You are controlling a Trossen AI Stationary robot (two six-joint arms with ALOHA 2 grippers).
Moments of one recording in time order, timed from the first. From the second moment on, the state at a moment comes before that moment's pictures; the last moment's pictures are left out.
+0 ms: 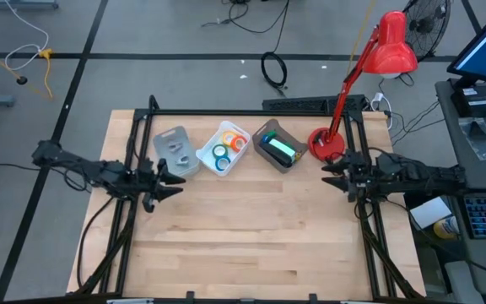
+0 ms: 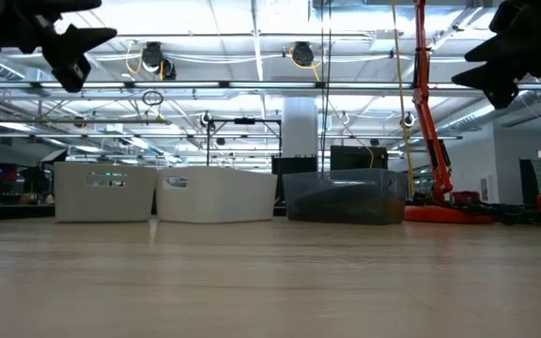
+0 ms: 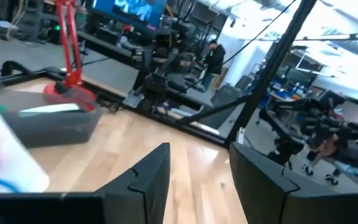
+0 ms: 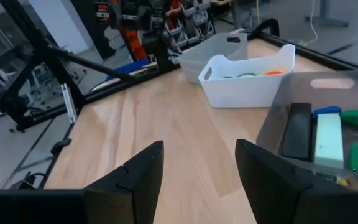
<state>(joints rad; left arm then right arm) -0.35 0.36 0.19 0.24 -0.28 -0.40 0.03 0.11 0.36 -0.48 0.11 0.38</state>
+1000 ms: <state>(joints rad) -0.31 0.02 0.11 -0.11 -0.33 -0.08 0.03 0.02 0.07 -0.19 0.10 0.45</state>
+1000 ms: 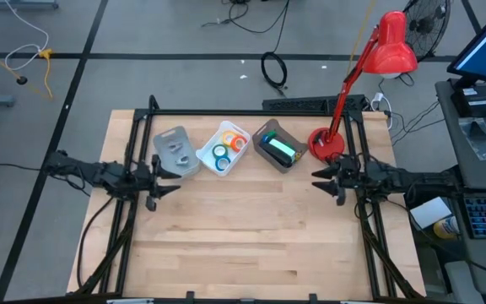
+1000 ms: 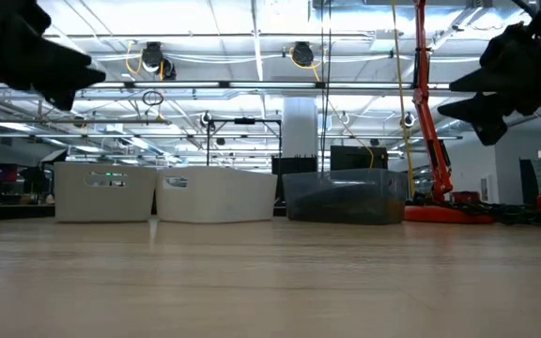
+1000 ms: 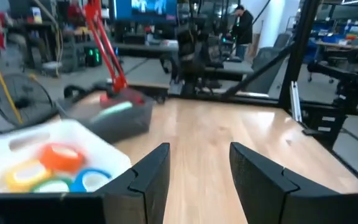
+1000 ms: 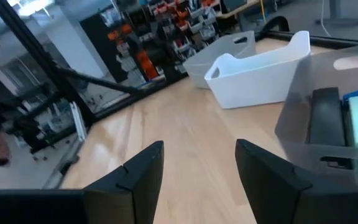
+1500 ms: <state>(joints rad) -0.31 0.03 0.05 -0.05 -0.29 -0.07 0.03 0.02 0.04 -0.13 0.10 0.40</state>
